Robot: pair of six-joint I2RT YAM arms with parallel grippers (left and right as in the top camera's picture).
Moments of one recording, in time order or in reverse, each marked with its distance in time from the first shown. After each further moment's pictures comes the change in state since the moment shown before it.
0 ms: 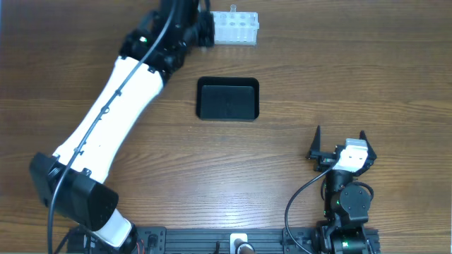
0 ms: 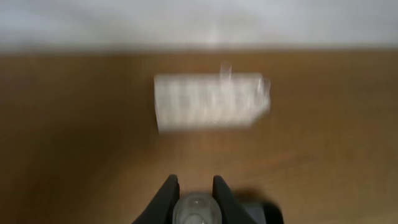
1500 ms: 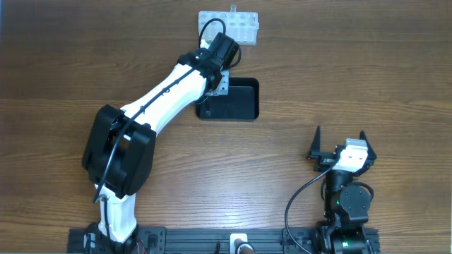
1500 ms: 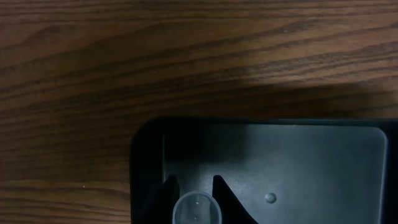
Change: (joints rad) left arm -0.083 0.282 -0.141 -0.076 -0.058 -0.153; right arm 0.000 0.000 0.000 0.000 0.000 0.000
